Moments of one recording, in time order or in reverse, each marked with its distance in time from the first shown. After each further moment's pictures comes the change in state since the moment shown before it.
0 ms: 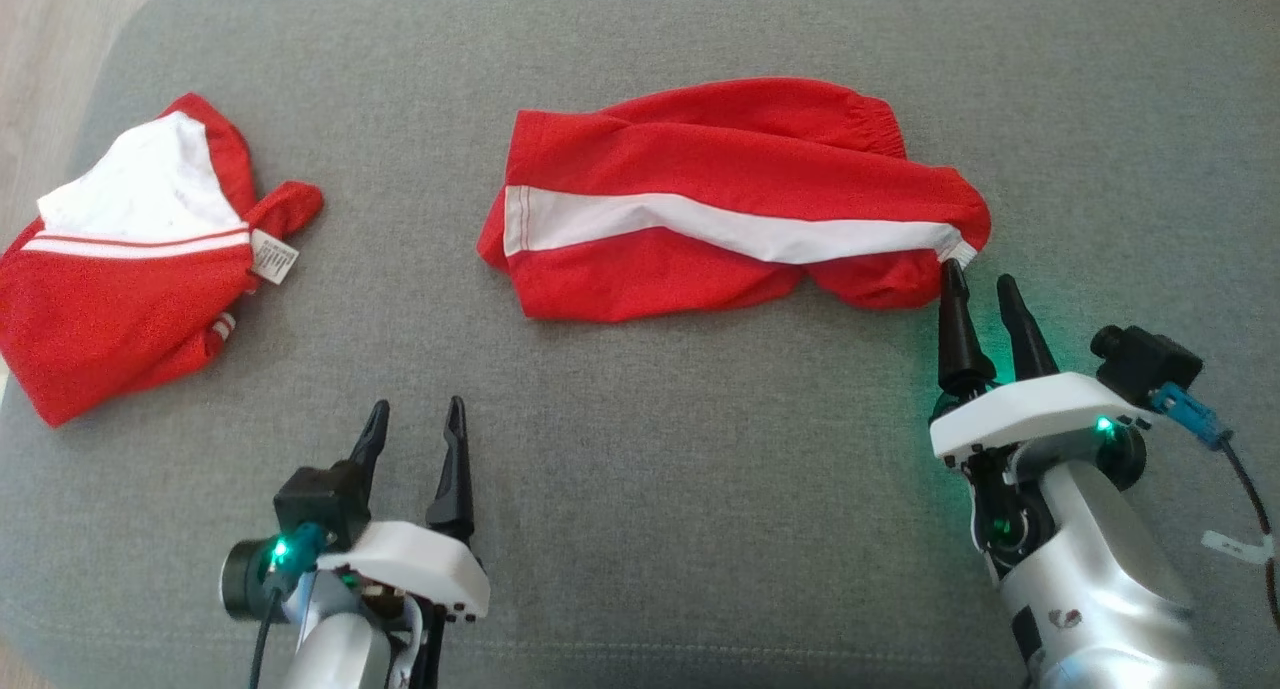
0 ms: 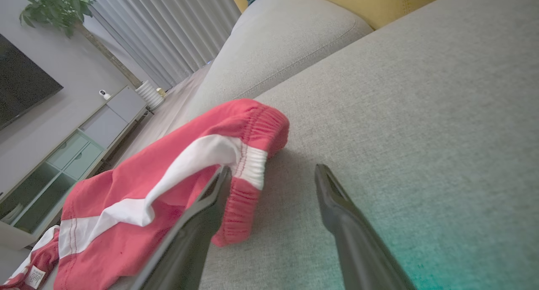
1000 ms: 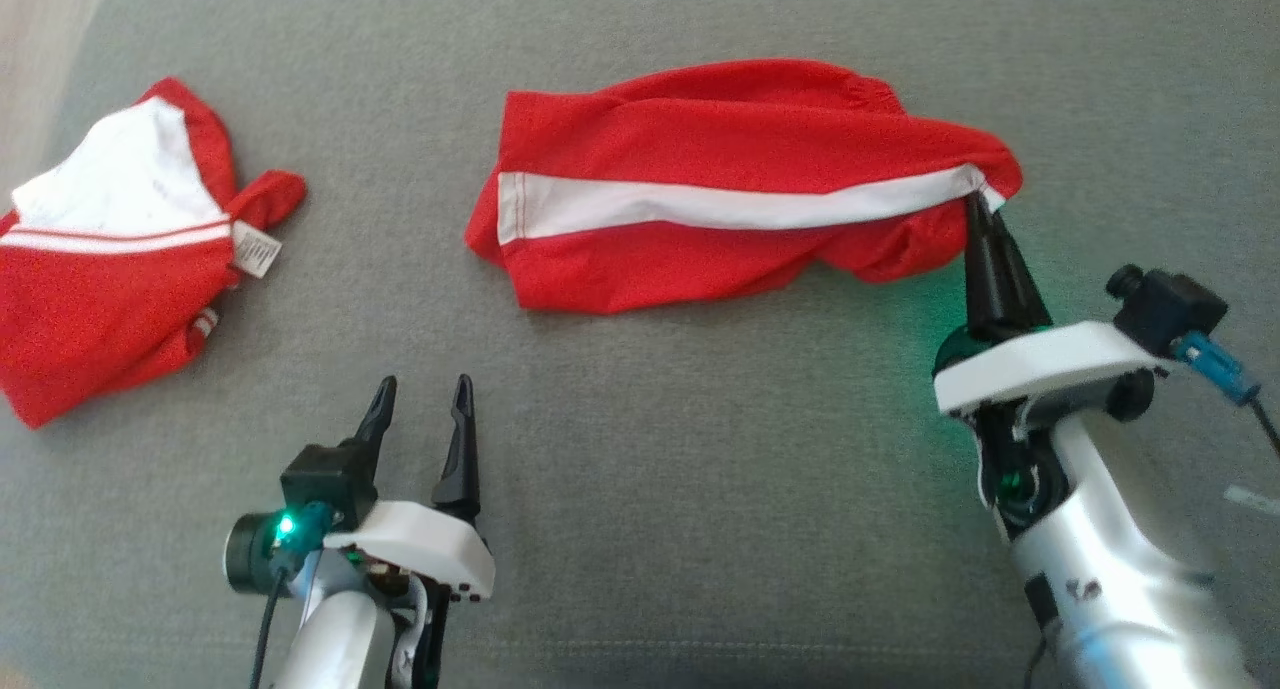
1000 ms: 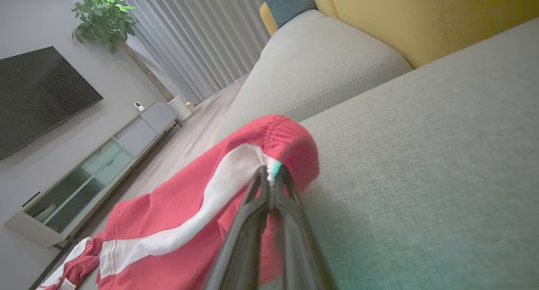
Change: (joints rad) left arm -0.036 0.000 -0.009 0.007 0.015 -0.008 0.000; right arm -0.042 -0.050 0.088 -0.120 0.086 0.000 0.000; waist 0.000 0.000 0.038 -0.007
